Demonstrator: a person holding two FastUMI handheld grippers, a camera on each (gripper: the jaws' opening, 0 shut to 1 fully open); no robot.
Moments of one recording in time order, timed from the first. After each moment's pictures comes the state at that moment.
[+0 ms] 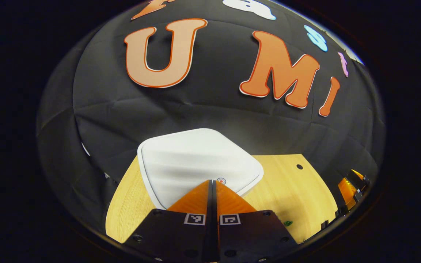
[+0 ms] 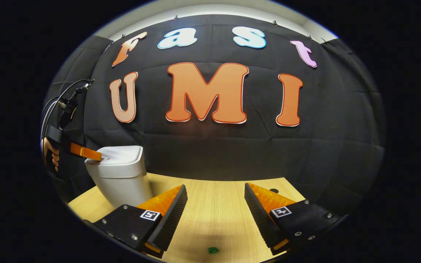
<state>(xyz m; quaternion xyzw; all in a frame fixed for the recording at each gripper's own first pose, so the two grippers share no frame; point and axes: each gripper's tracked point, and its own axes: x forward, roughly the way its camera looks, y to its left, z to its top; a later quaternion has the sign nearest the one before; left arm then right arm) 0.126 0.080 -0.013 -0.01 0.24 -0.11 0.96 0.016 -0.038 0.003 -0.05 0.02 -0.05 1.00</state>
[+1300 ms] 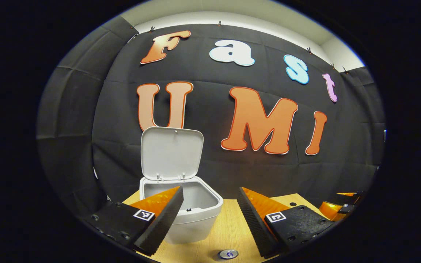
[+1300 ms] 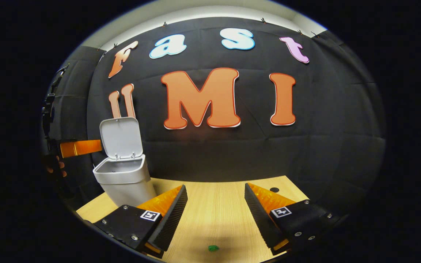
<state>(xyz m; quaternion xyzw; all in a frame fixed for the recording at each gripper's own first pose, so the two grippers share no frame) 0.042 0.014 0.072 -0.03 0.02 -0.07 1.00 -0.005 -0.065 -0.001 -0.02 0.05 -0.04 1.00</state>
